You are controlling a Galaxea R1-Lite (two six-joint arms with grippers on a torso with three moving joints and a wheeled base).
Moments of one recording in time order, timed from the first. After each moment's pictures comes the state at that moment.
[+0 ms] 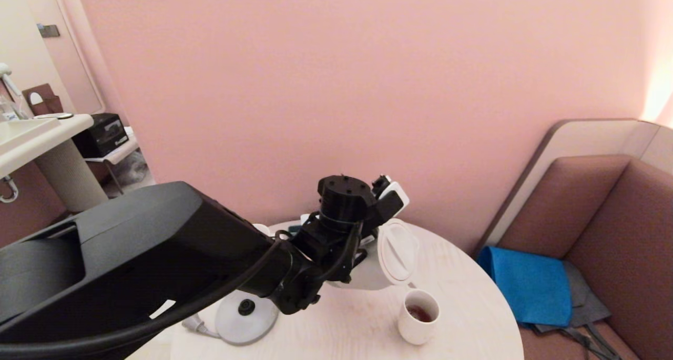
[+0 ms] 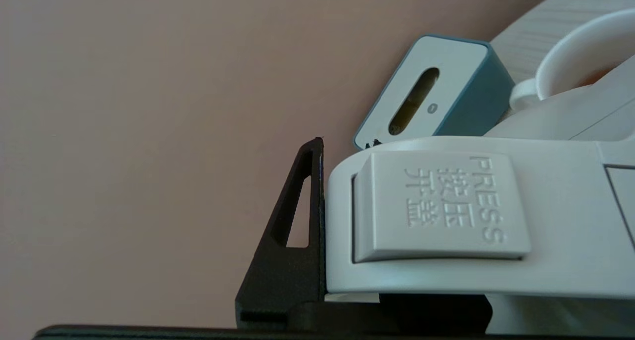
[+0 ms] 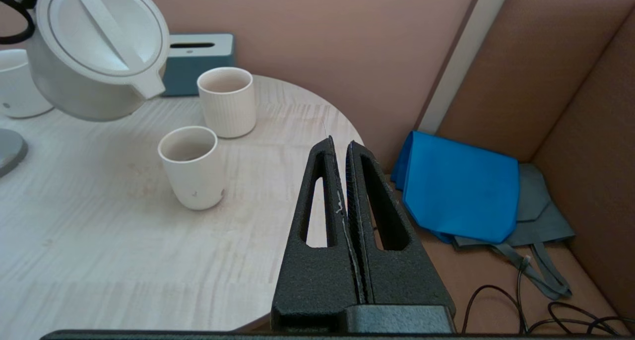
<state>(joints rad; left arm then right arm) -0.80 2.20 -1.29 -0.80 0.50 0.77 0.01 0.00 0.00 0.00 0.00 0.00</state>
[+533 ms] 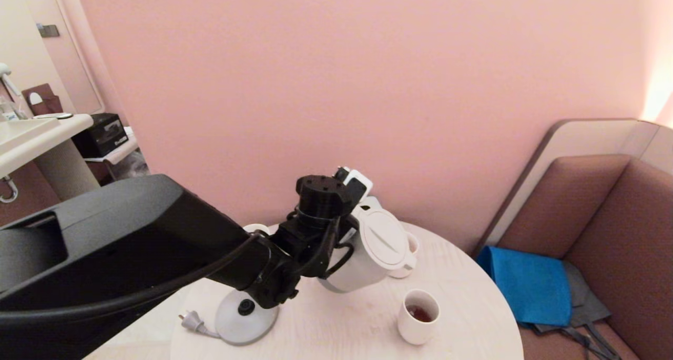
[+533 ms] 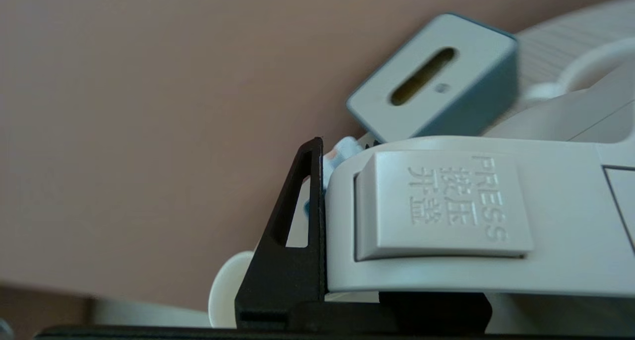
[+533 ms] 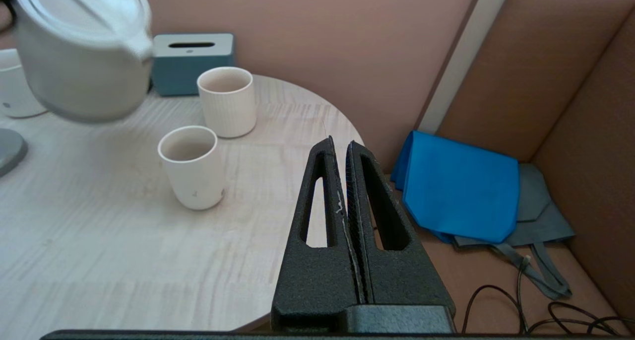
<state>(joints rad) -0.73 2.16 -1.20 -0.80 0.50 0.45 0.01 0.00 0.00 0.00 0.00 0.00</state>
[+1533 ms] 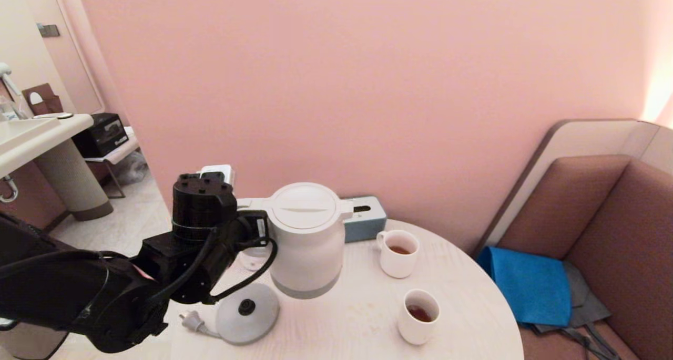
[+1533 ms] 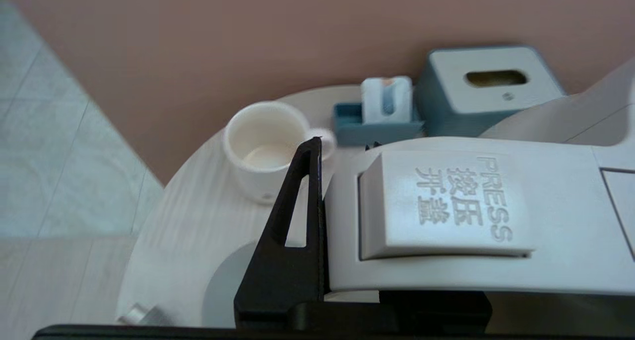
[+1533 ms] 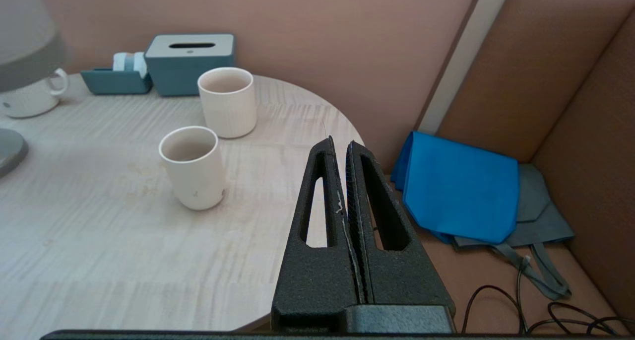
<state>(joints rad) -0.52 1.78 -0.70 -0.81 0.45 -0.25 0.01 0.00 0.00 0.00 0.00 0.00</state>
